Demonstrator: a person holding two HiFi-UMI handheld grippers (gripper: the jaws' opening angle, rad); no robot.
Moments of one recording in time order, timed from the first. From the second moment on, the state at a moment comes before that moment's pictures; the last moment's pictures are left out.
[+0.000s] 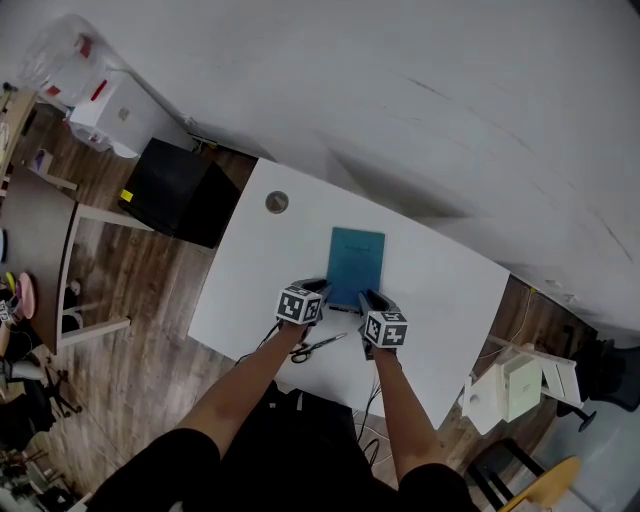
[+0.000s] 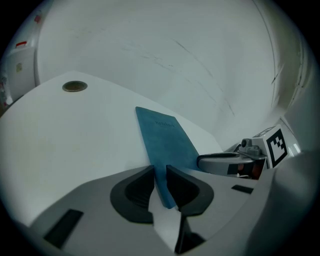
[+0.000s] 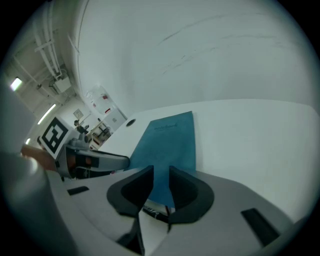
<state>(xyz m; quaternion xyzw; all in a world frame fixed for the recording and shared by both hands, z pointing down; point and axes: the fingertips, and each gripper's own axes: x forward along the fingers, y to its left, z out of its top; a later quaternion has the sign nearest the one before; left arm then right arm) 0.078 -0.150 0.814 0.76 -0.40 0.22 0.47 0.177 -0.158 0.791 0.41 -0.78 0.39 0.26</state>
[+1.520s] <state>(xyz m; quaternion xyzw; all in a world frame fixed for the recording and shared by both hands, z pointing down) -0.074 -0.148 0.813 0.73 -0.44 0.21 0.49 0.055 -0.145 0.804 0.39 -0.75 0.41 0.33</state>
